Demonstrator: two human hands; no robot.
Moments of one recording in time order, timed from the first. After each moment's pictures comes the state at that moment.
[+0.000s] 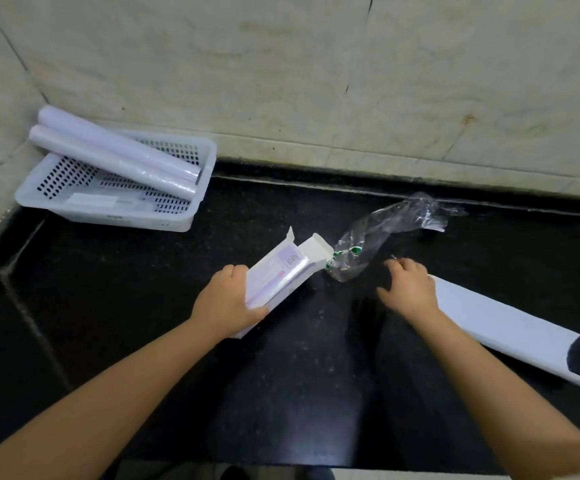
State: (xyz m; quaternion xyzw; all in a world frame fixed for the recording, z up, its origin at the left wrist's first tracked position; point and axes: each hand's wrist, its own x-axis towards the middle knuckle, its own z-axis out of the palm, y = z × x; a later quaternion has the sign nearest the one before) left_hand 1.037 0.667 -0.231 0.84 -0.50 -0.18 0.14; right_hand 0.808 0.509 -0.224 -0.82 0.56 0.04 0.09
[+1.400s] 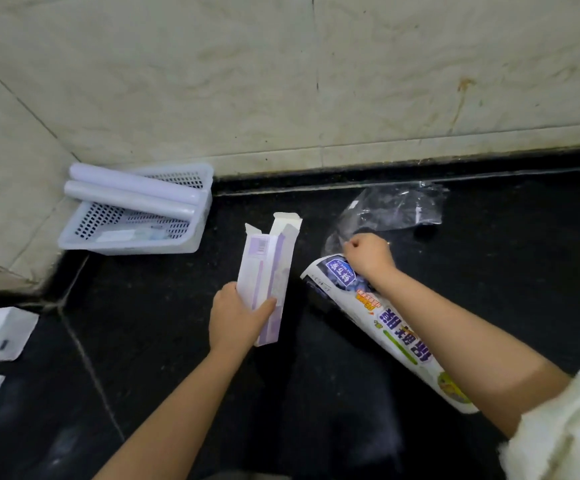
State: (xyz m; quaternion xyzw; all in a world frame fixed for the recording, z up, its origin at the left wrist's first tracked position) left_hand 0.974 0.644 -0.214 0.91 -0.27 -0.15 0.28; right_hand 0.850 0.466 -0.224 -0.75 0.54 -0.10 0.37
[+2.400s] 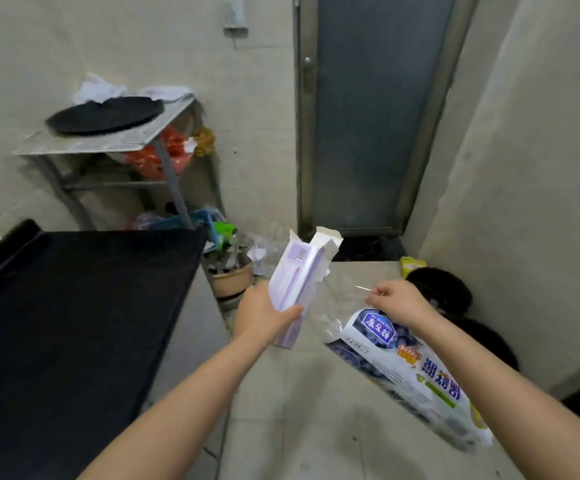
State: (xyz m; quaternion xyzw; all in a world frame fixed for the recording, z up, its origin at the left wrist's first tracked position) left_hand 0.368 0.739 -0.158 0.32 -0.88 -0.34 0.08; right_hand 0.246 0.917 -0.159 -0.19 0.90 -0.33 0.19
